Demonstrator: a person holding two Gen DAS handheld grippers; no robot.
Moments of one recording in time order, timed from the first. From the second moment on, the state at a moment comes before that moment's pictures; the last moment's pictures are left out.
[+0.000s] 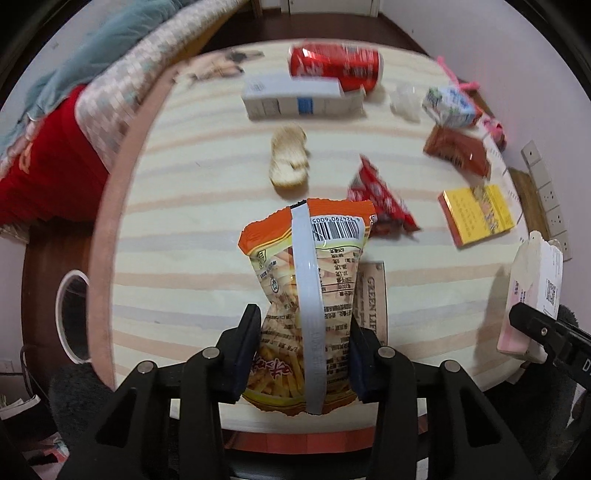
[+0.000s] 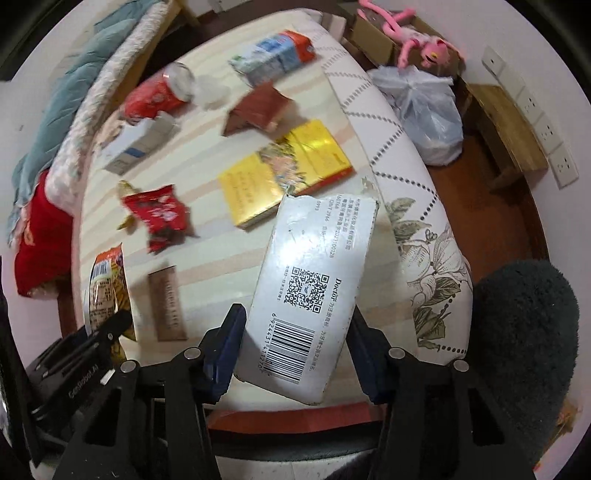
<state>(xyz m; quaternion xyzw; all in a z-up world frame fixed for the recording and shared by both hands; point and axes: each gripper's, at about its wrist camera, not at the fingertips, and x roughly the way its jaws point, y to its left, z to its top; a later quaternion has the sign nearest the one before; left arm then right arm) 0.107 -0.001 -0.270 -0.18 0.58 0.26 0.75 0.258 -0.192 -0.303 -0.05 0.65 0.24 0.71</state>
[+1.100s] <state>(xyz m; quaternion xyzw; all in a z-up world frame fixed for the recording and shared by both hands) -0.162 0.261 -0.126 -0.29 0.38 0.48 0.74 0.051 0.177 -0.165 -0.20 0.53 0.59 0.58</state>
